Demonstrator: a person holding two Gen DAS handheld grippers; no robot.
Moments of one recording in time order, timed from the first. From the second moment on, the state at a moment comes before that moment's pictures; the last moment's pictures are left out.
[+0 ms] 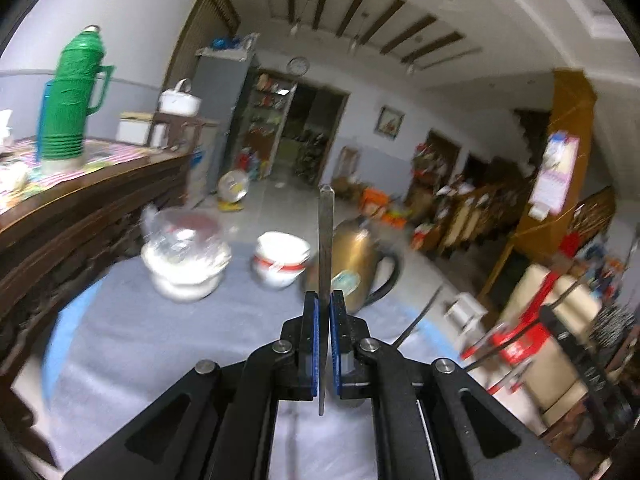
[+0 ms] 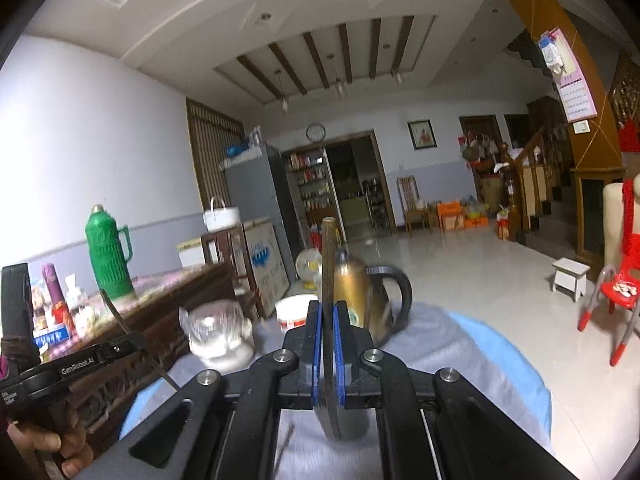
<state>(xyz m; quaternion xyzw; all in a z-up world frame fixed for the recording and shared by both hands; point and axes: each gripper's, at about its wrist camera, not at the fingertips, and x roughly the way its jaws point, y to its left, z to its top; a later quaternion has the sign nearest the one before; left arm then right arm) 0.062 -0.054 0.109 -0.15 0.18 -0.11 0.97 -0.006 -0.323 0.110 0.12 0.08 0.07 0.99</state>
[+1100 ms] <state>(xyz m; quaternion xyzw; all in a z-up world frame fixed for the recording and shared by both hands) 0.162 -0.116 0.083 -0.14 0.23 -0.14 0.95 0.099 -0.306 0.077 0.10 0.16 0.08 0.98</state>
